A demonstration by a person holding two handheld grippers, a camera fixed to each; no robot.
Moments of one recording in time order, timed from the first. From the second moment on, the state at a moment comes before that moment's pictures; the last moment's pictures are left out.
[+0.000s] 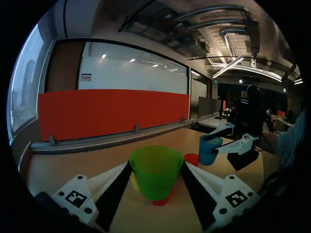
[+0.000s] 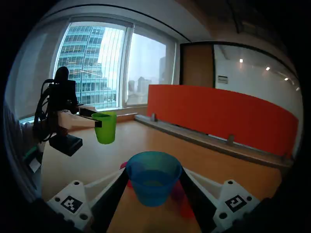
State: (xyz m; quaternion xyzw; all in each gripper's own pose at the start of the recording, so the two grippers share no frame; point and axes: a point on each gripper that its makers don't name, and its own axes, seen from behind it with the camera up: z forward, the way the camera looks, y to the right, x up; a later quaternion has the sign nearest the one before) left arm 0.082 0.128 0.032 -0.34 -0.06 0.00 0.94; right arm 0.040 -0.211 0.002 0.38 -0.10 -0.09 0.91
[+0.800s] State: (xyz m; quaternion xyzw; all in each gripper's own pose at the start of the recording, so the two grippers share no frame) left arm 0.082 0.168 -0.001 -0.38 -0.06 0.00 0.92; right arm 0.104 -0.216 -0.003 0.40 -0.05 -0.11 0.91
